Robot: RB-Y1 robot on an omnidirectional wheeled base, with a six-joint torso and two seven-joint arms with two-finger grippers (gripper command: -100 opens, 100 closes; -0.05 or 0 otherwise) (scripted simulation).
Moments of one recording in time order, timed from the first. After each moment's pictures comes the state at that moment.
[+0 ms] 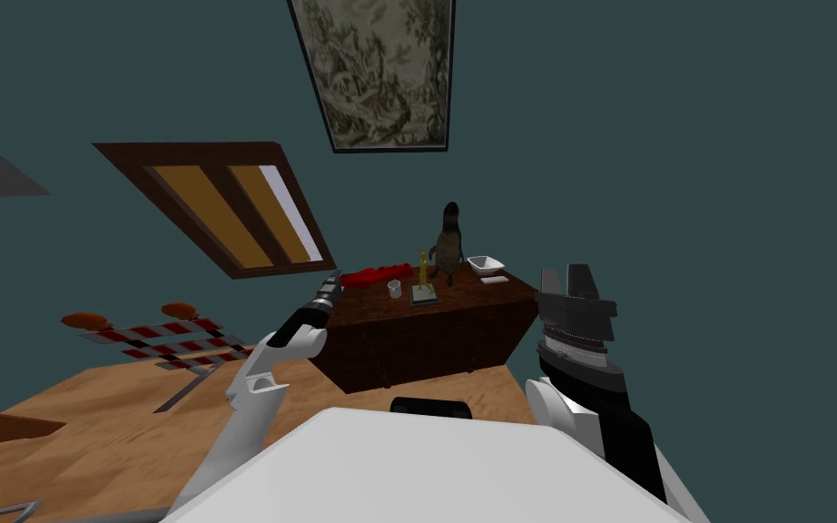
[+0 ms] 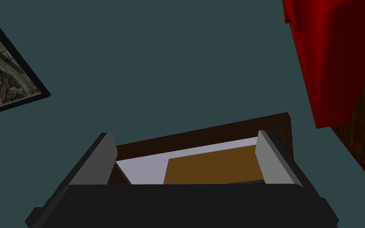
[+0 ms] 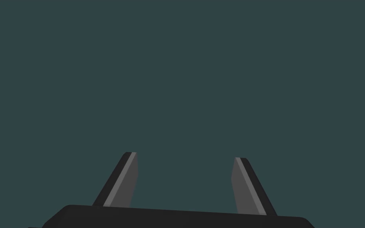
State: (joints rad) left arm 0.17 0.36 0.30 -2.09 0.19 0.34 -0.06; right arm 0.51 0.01 -0.06 -2.36 -0.01 -0.63 0.13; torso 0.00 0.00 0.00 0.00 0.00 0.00
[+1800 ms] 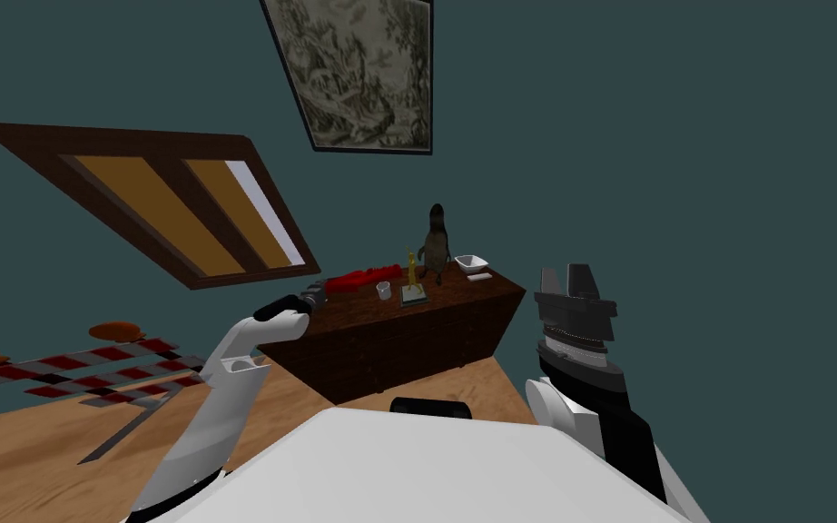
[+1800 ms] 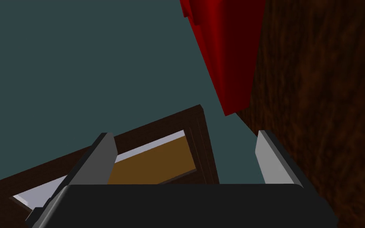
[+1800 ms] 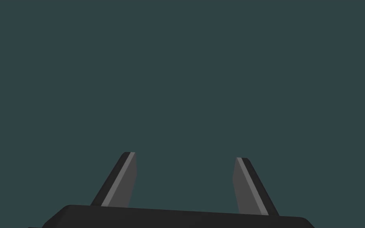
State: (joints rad) left arm 0.06 0.51 0.44 -2.00 0.27 0.84 0.03; right arm 0.51 0.01 -0.06 -2.36 -0.01 -0.63 0.13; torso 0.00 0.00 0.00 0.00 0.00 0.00
